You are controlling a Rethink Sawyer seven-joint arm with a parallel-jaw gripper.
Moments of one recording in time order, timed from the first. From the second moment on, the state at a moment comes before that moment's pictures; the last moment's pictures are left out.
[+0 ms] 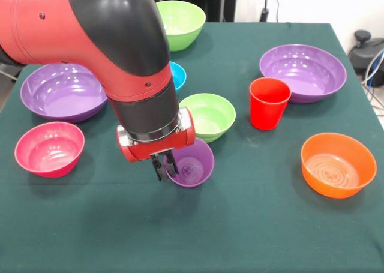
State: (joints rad) arm -0.53 -0.20 0.47 0.93 -0.32 0.96 1.33
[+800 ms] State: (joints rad) arm -0.54 -0.23 0.47 0.98 -0.33 0.96 1.33
